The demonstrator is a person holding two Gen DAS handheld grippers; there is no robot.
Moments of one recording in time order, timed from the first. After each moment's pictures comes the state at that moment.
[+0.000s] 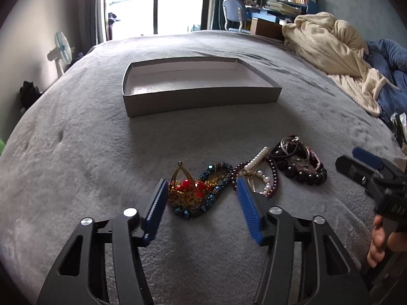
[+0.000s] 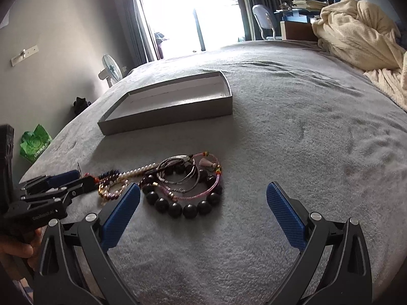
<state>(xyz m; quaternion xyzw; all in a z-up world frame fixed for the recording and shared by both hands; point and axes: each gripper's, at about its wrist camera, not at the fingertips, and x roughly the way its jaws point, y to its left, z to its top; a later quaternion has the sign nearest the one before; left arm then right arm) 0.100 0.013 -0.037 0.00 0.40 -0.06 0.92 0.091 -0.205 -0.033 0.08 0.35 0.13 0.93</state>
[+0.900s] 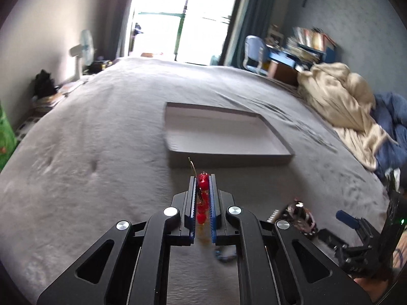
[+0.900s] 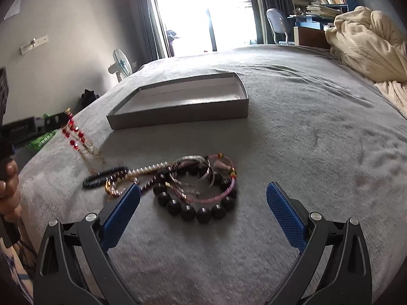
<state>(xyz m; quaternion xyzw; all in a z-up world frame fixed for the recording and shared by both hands) 0.102 0.081 0.023 -0.10 0.32 -0.02 0.94 0.098 -0.184 -0.034 0.05 0.34 0.17 0.92</state>
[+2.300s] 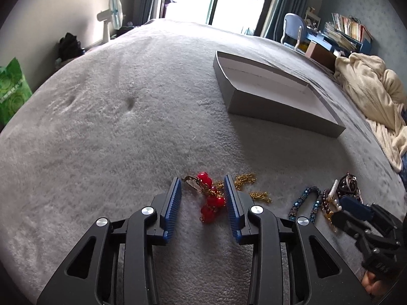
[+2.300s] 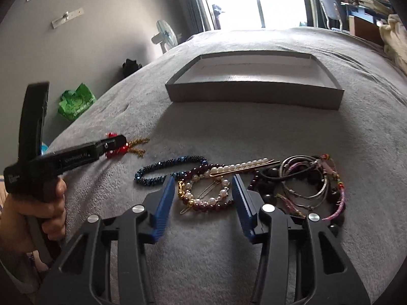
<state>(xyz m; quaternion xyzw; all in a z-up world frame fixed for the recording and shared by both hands) 0.101 0.124 -0.048 -0.12 0.41 0.05 0.90 0.113 -0.093 -0.049 0.01 0.40 0.30 0.86</state>
